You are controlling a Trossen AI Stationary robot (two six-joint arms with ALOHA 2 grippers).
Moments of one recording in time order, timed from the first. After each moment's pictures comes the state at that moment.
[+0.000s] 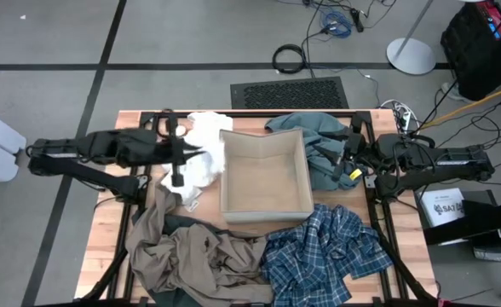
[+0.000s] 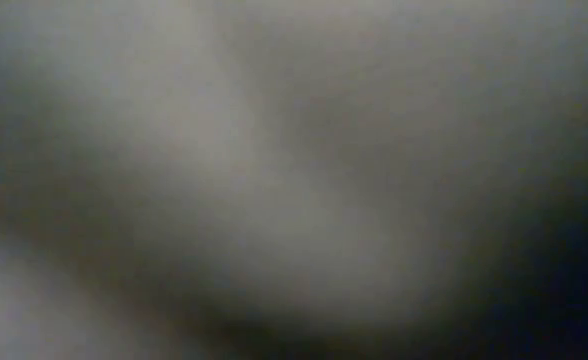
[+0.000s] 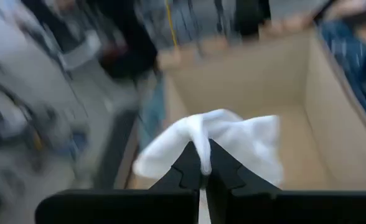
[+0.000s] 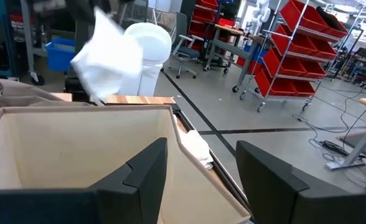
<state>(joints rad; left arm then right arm) -0.07 0.94 1.18 -0.61 -0.32 0.31 0.05 0.68 0.78 -0.20 0.47 -0.15</state>
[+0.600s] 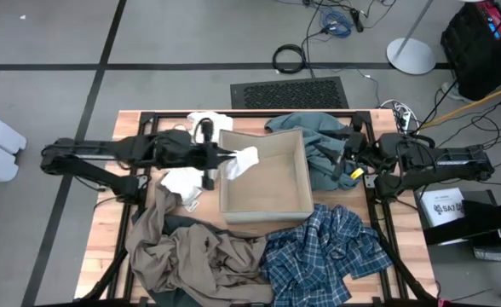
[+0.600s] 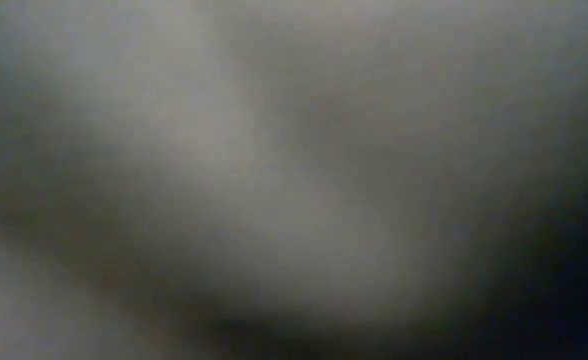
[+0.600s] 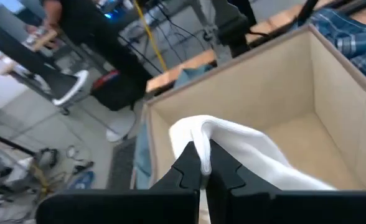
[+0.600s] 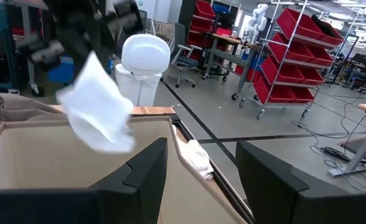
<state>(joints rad) 0.01 1.20 1.18 -0.35 -0.19 0.51 0.05 0.68 0.78 -0.15 0.47 -0.15</state>
